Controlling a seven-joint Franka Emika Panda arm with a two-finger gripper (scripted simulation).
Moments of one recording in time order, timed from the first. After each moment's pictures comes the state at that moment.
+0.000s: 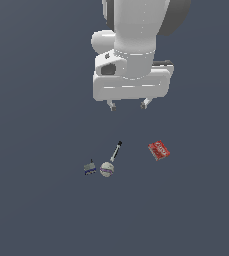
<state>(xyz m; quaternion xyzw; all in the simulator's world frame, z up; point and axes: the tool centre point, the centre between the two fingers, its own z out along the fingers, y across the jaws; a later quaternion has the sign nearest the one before) 0.005 0.044 0.337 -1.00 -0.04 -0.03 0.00</state>
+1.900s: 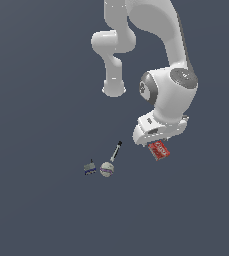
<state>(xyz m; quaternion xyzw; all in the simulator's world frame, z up) 0.011 0.170 0.150 -0.99 -0.14 -0.01 0.00</state>
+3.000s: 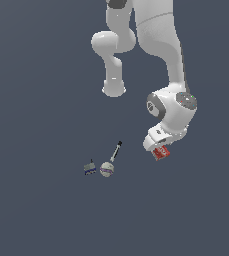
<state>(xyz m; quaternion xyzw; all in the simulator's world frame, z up) -0.021 0.229 0.056 -0.98 -0.18 0.00 0.00</state>
